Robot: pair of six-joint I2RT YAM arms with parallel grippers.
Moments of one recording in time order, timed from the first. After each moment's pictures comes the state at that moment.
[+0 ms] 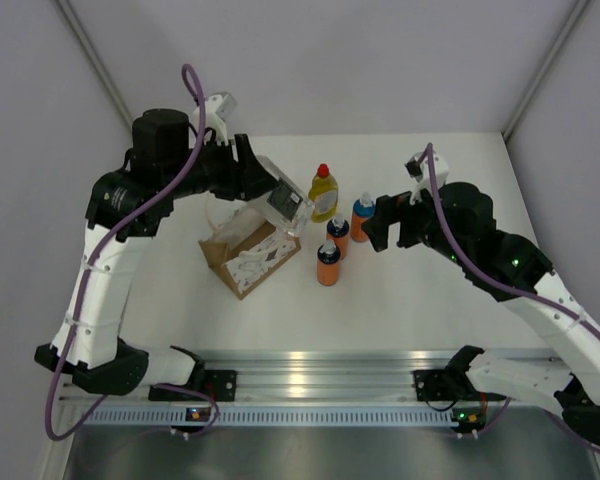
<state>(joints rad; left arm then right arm) -0.44 1.34 1.94 -1.03 0.34 -0.36 0.74 0.98 1.29 -0.69 0.16 0.26</state>
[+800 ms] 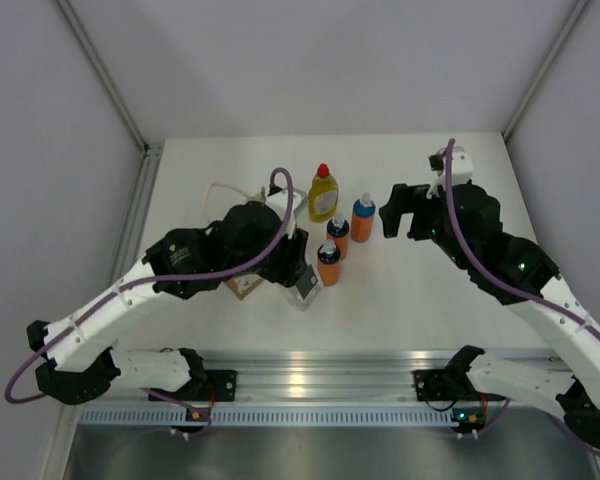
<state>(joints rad) -1.01 1.19 1.54 -1.02 -0.13 -0.42 0.73 0.95 1.28 -0.69 0.40 0.33</state>
